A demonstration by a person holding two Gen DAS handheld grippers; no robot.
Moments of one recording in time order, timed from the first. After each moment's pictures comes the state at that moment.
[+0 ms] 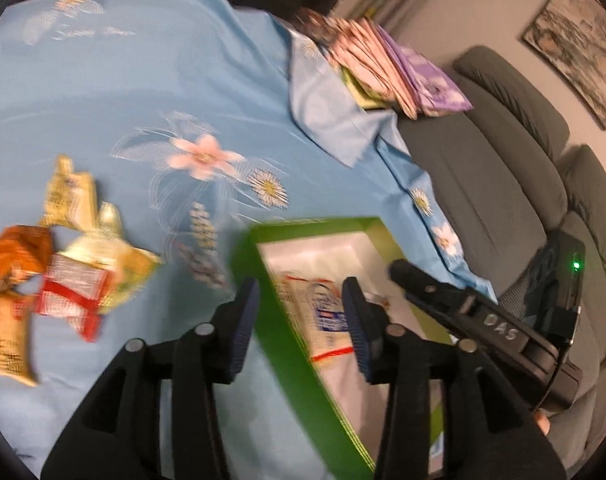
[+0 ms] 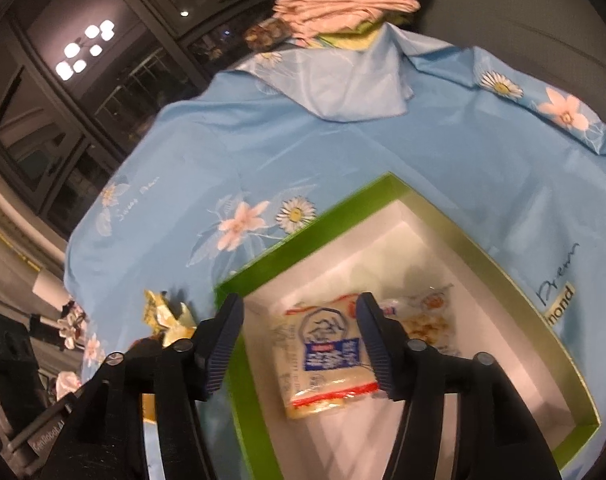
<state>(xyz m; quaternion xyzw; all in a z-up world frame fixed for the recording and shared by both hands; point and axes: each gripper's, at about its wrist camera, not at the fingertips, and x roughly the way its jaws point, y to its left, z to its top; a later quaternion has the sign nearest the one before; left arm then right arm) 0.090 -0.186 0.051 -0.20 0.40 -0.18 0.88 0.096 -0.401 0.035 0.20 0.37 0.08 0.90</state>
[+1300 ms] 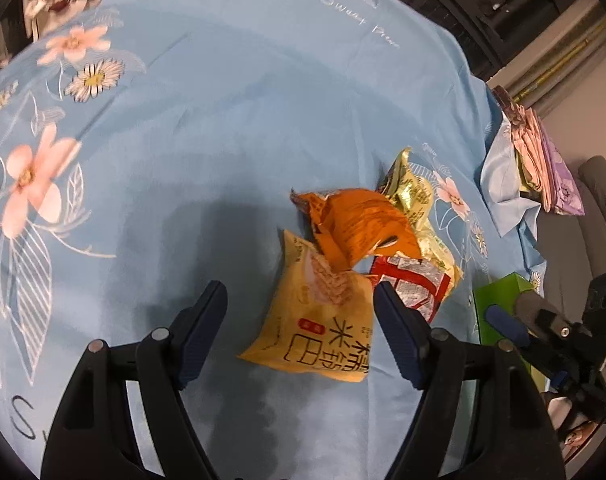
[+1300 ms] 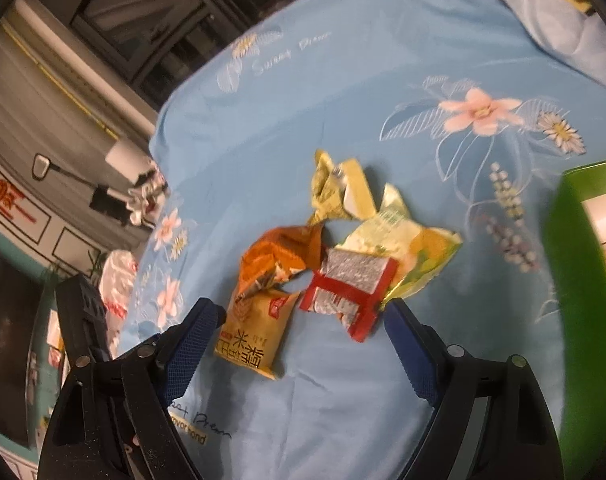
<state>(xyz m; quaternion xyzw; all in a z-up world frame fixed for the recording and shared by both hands) 0.049 0.046 -0.040 -0.30 0.43 0.01 0.85 0.109 -0.183 -0.014 0.11 0.46 0.30 0.83</state>
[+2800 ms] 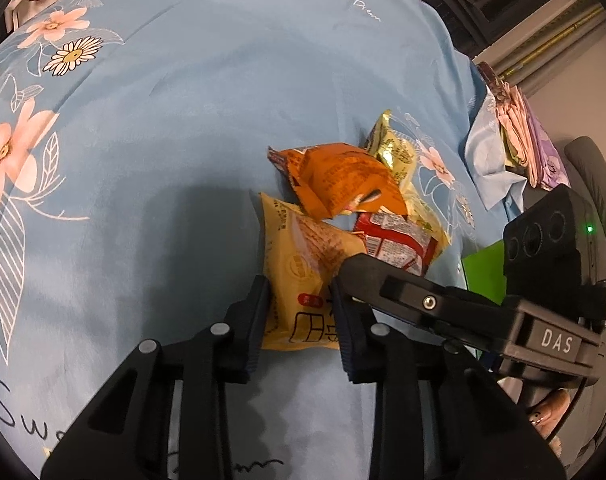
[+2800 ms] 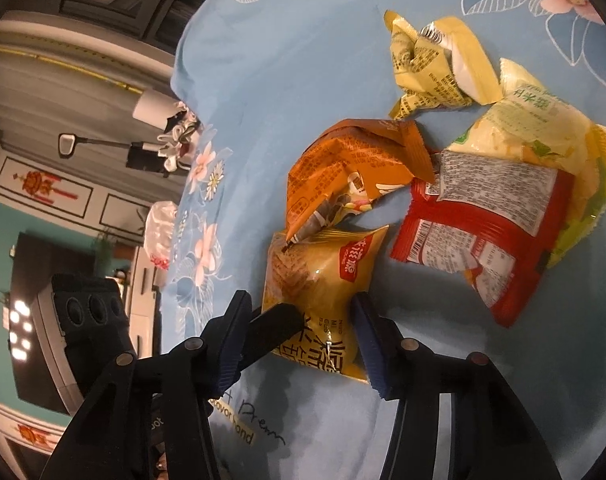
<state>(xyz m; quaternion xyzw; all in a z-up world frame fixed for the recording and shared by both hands) 0.030 0.027 -0.043 -0.30 0.45 -0.03 0.84 0.120 -0.123 -0.074 0.15 0.56 0.39 0.72</state>
